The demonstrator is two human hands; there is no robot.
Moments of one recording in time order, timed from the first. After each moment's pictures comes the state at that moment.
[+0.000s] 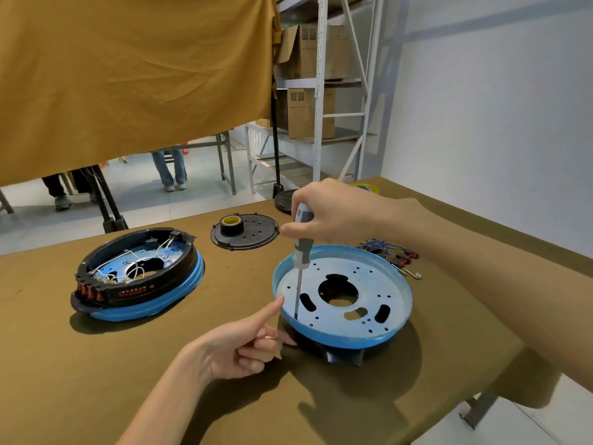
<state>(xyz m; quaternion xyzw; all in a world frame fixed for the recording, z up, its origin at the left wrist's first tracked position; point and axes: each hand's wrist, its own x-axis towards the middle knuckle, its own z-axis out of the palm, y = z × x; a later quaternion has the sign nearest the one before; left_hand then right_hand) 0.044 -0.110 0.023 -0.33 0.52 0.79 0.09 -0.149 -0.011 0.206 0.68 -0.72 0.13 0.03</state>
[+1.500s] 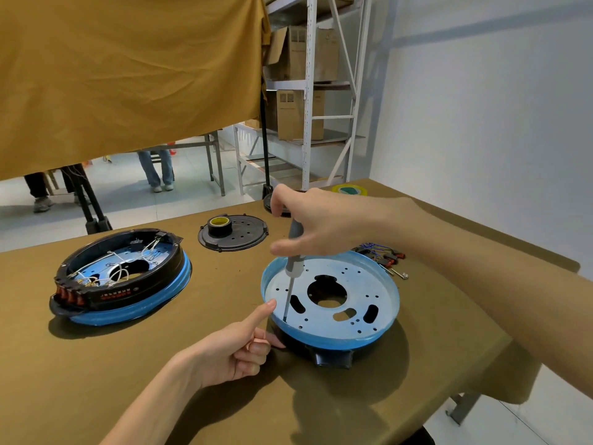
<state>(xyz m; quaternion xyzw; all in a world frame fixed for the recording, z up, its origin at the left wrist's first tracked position) 0.034 -0.104 0.012 -0.36 0.54 0.76 0.05 -0.135 0.007 0.216 0.69 -0.72 0.06 -0.03</state>
